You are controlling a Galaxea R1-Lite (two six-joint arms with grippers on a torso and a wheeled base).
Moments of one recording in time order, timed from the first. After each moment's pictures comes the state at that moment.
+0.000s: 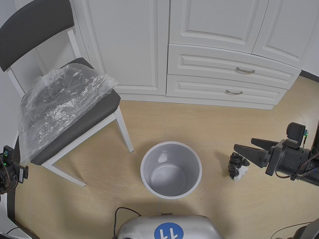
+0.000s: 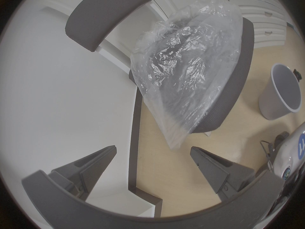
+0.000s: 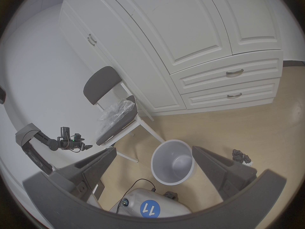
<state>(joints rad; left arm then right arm) 0.39 1.30 -0.30 -0.51 0.20 0.55 0.56 1.26 -0.44 -0.65 0.09 0.33</state>
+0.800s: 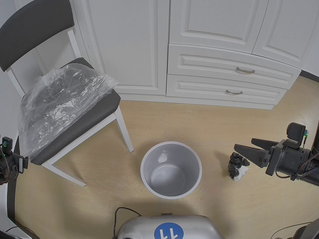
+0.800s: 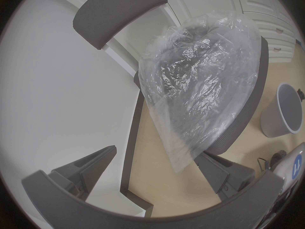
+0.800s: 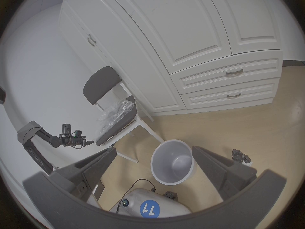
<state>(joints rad) 0.39 1.36 -0.38 -0.51 0.19 0.45 0.56 1.26 -0.44 -0.65 0.09 0.33</state>
